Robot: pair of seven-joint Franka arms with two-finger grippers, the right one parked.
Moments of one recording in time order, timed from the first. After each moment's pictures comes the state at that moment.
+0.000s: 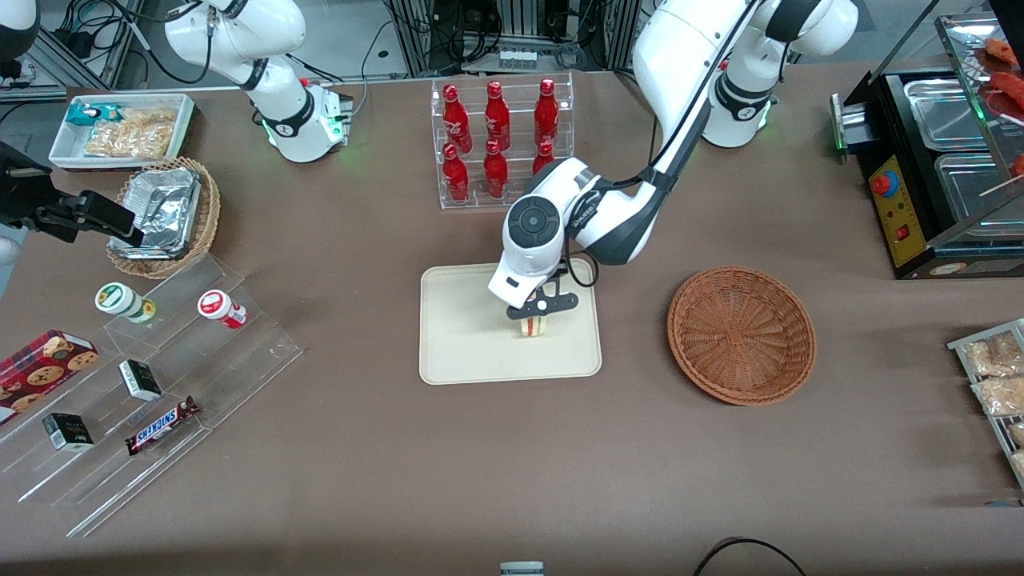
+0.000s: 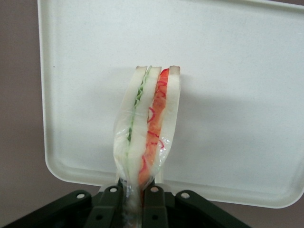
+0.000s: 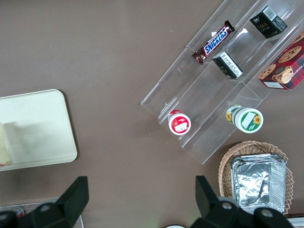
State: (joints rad) arm -0.74 0.63 -0.05 -1.54 -0.10 2.08 -0.92
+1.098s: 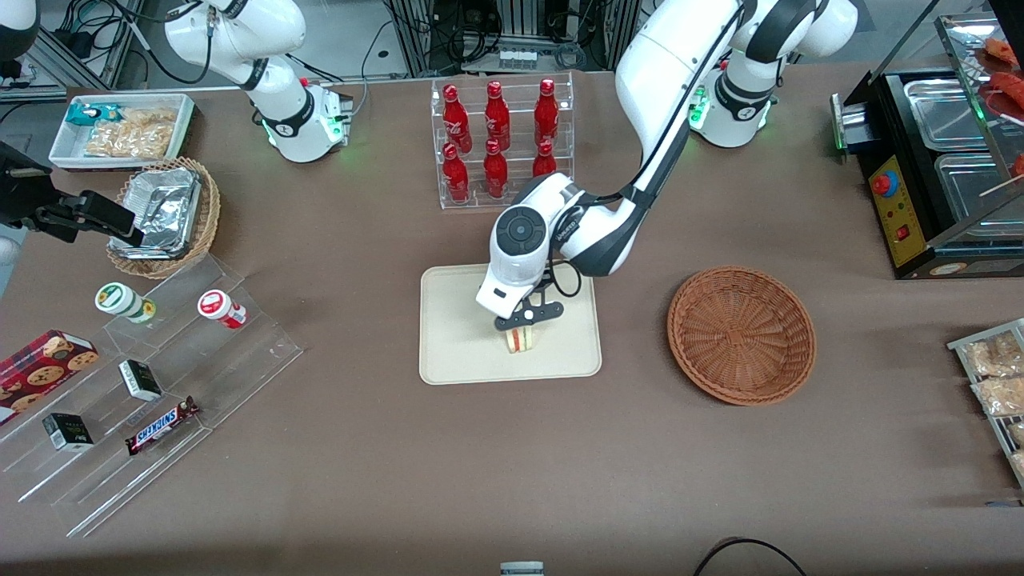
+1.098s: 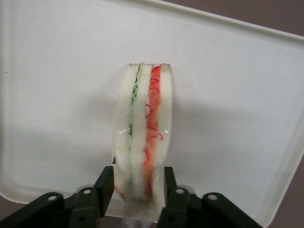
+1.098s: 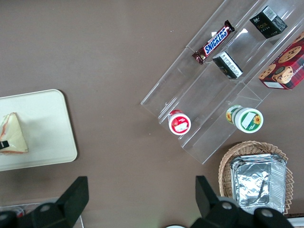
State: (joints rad) arm -0.77 0.72 -0.05 -1.46 -0.10 2.17 -1.00
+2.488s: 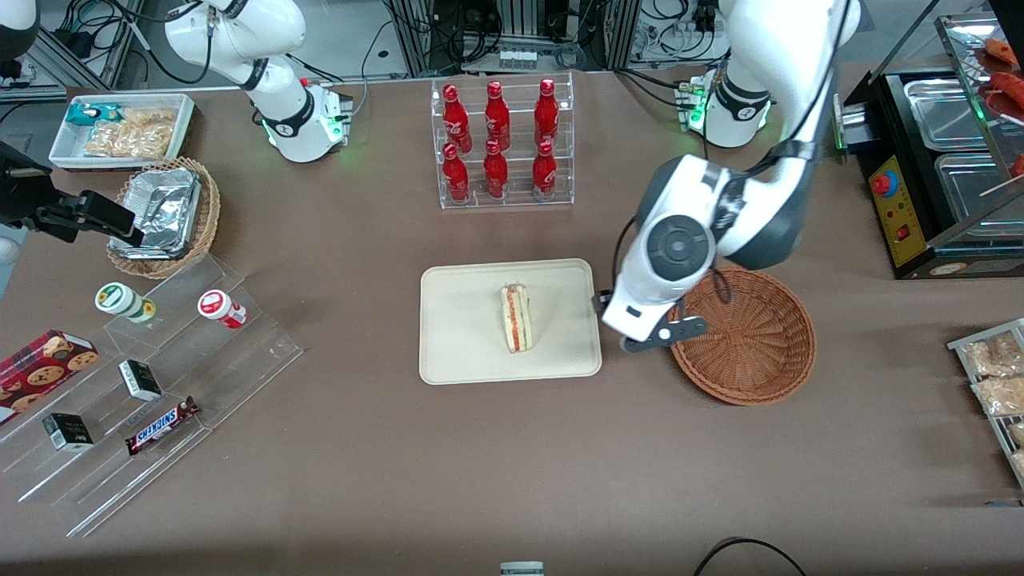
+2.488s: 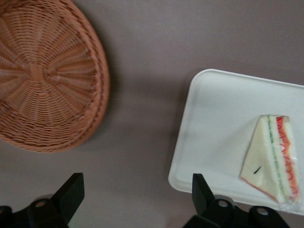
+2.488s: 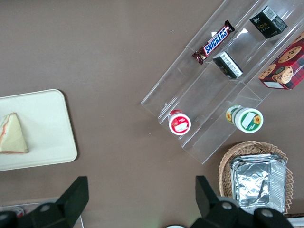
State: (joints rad) arm -0.55 0.39 0.10 -1.58 -0.09 1.75 -0.64
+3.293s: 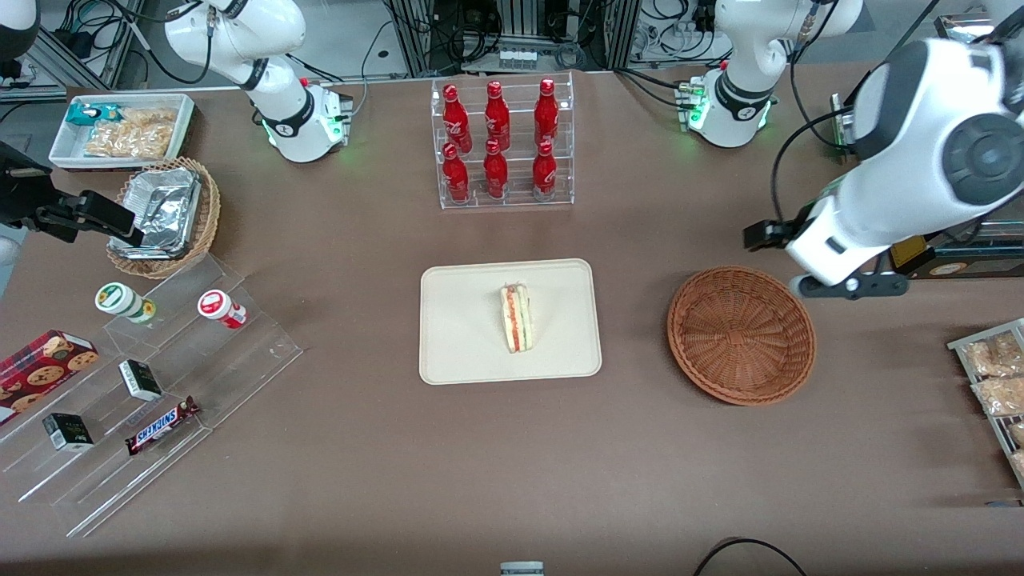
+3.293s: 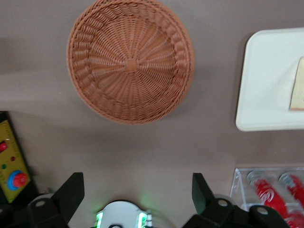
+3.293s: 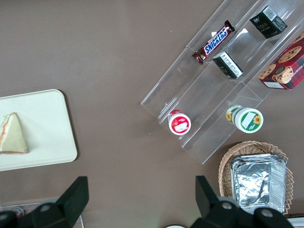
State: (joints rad) arm -0.08 0.11 -0.13 -1.60 -0.02 1.44 -0.17
